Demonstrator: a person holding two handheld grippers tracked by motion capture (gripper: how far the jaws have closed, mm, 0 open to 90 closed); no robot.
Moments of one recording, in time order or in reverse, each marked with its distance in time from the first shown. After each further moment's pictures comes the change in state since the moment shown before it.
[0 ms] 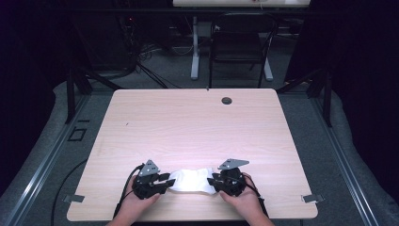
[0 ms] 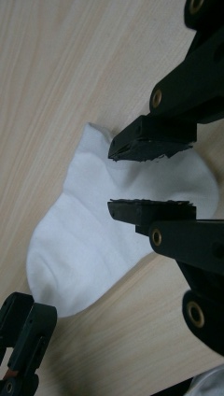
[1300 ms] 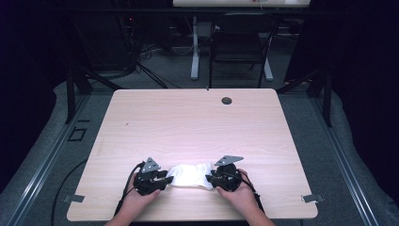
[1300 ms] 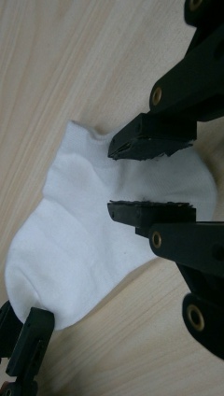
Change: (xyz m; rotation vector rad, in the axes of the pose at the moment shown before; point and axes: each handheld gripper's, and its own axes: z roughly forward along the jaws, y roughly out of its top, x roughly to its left) left arm 0.015 -0.004 0.014 0.023 0.065 -0.026; right arm -0.008 0.005 0.022 0.022 -0.025 0.007
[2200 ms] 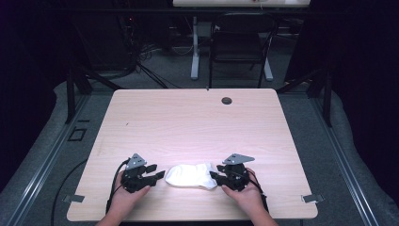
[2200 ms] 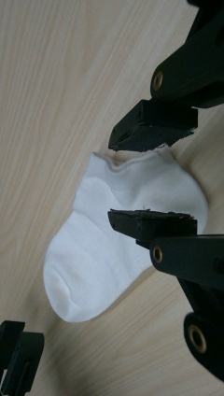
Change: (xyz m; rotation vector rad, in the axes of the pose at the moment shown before) left arm 0.022 0.002 -0.033 -0.104 0.018 -0.074; right arm -0.007 0.000 -0.027 -0.112 -0.025 0.014
